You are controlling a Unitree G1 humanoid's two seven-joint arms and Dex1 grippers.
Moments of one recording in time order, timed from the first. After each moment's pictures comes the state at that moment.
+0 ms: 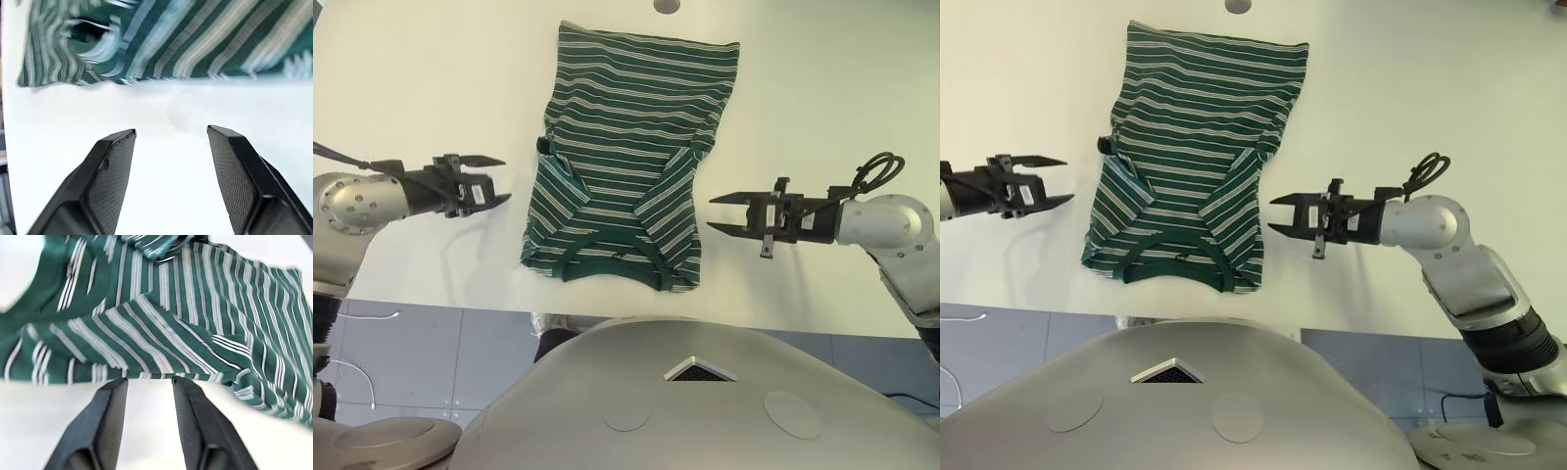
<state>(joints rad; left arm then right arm) 0.14 1.14 -0.14 0.09 0.16 -0.51 -0.83 0.19 -0.96 0.30 -0.46 0.07 0.00 0.92</state>
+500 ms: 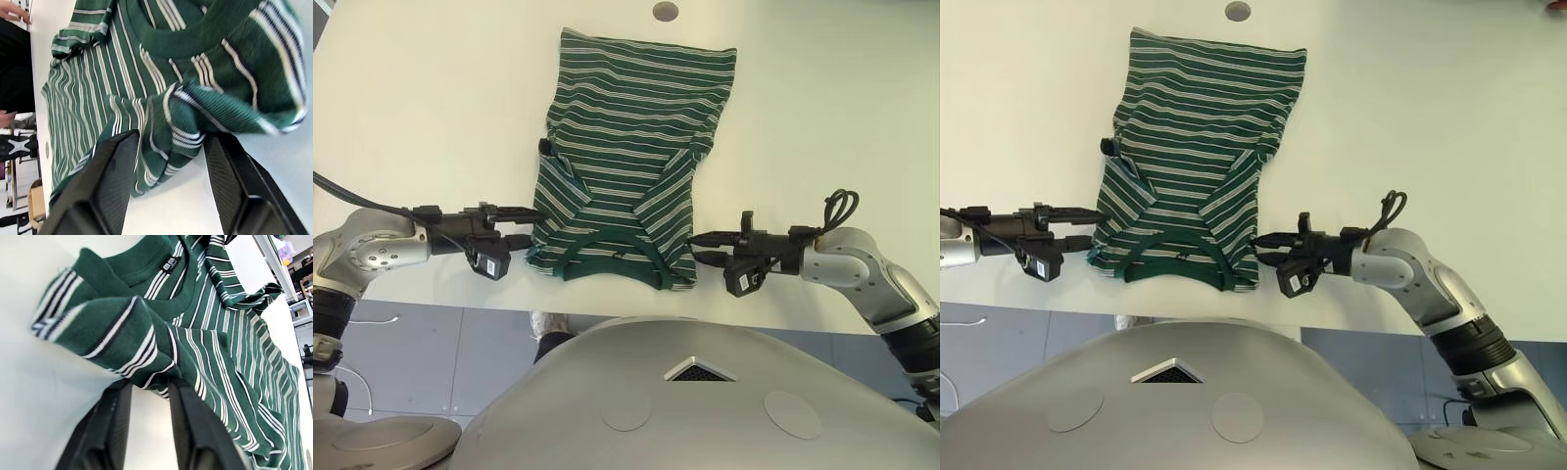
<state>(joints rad) 0.10 1.10 -0.29 0.24 0.32 -1.10 -0.67 0.20 -0.85 0.40 -0.24 -0.28 -0.55 0.81</state>
